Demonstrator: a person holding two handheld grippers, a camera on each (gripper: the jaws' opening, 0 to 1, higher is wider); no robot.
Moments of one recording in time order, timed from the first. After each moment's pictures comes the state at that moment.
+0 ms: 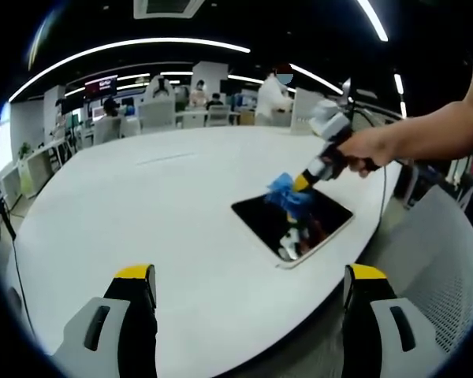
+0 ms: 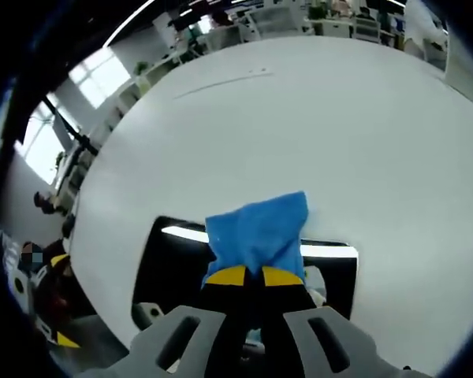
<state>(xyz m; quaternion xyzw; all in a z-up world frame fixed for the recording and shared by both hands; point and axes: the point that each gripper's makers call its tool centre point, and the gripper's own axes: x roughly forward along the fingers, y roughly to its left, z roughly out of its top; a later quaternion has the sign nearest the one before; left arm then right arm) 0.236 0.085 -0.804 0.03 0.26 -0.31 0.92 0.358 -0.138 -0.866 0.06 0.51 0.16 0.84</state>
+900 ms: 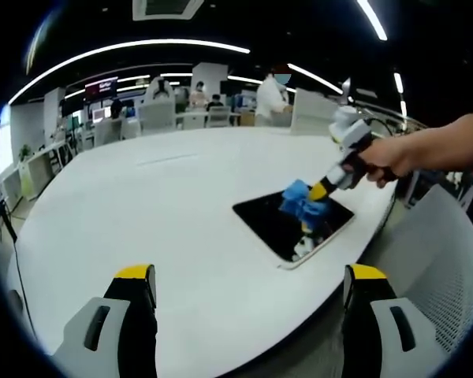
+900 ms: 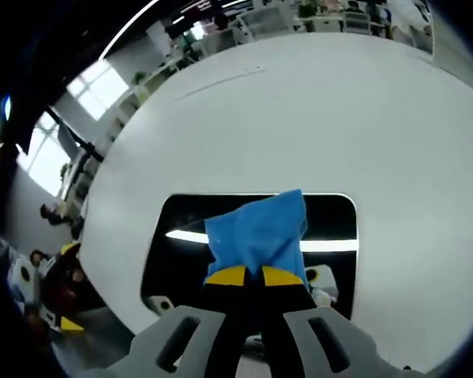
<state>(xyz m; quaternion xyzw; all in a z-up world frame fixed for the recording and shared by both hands) 0.236 0.086 -0.804 0.03 0.25 -0.31 0.92 0.321 -0.140 -0.868 0.10 0.51 0.15 0.84</state>
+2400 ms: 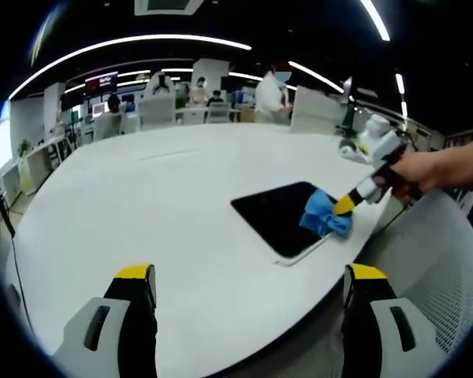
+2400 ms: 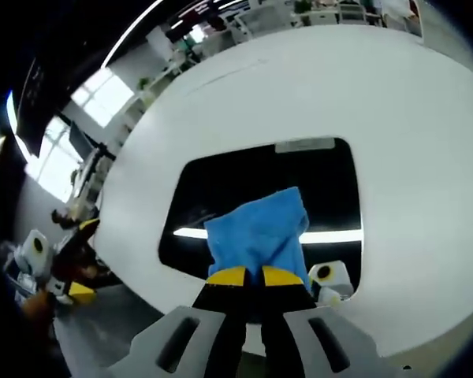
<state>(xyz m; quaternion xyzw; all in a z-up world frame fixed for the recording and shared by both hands) 0.234 0.085 -0.806 0.02 0.26 -0.31 0.91 0.253 -0.135 -0.866 0.13 0.51 0.17 0.83</state>
